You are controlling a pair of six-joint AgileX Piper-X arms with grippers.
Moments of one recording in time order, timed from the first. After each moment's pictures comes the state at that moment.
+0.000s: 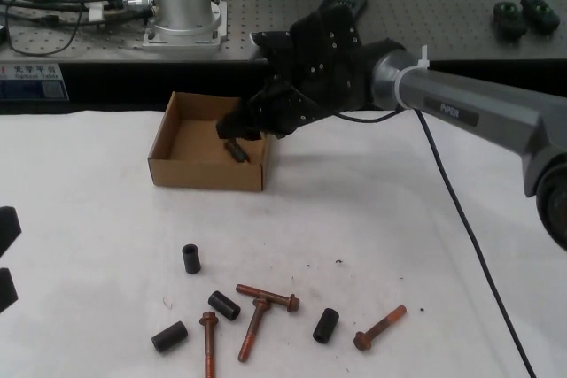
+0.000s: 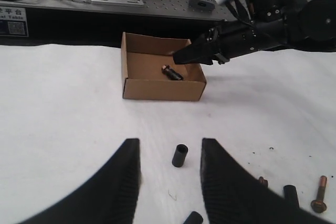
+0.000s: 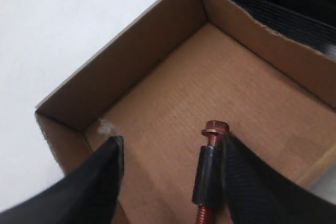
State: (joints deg) left arm -7.3 25.0 -23.3 24.5 13.1 -9.5; right arm 33.7 140.7 -117.1 23.4 -27.0 3.5
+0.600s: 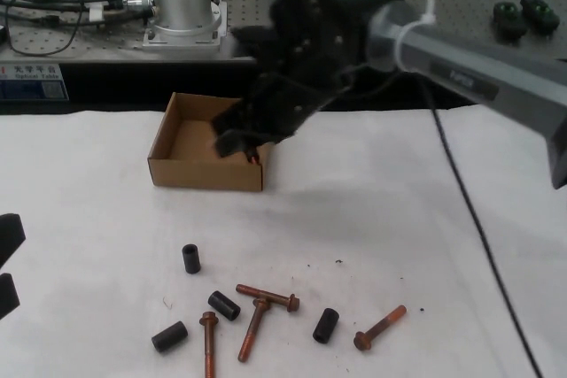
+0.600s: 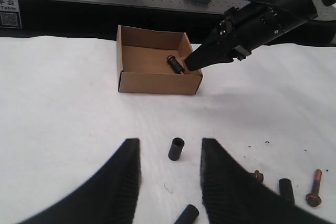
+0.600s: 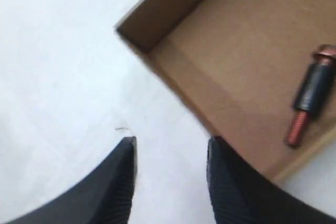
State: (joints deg) left arm -7.3 25.0 -23.2 25.0 13.5 -9.9; right arm 39.0 133.1 -117.3 46.5 -23.7 0.0
